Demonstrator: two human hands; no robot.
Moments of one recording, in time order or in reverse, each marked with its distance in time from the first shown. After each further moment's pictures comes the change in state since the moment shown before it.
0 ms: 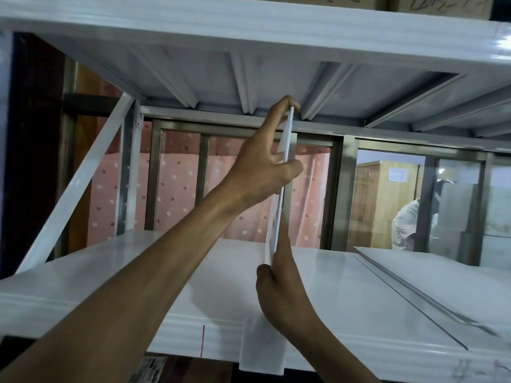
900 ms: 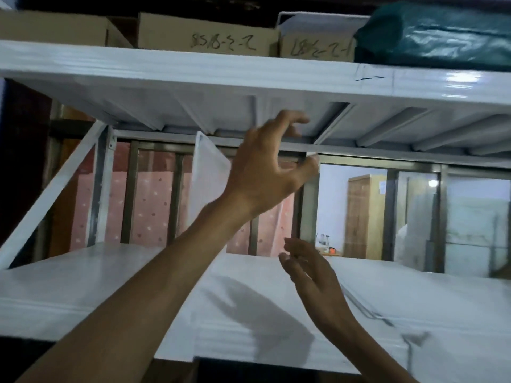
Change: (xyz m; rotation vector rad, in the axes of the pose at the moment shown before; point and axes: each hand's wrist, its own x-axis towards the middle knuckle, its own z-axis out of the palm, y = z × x) left_hand 0.013 0.076 0.119 0.380 0.197 0.270; right_hand -0.045 0.035 -0.166 0.032 0.169 0.120
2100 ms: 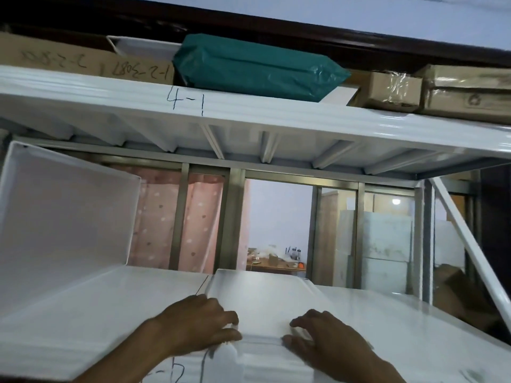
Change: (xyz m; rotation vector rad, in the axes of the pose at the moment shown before) left_hand -0.106 0.060 0.241 0.615 -1.062 -0.020; right_hand -0.010 0.132 -0.329 -0.940 -0.429 0.041
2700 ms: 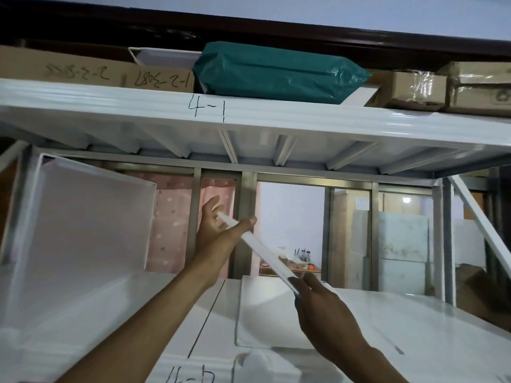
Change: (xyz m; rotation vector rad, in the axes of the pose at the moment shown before) left_hand 0.038 -0.034 -0.078 -1.504 0.916 -0.412; right_hand 0.039 -0.051 0.010 -0.120 0.539 -0.156
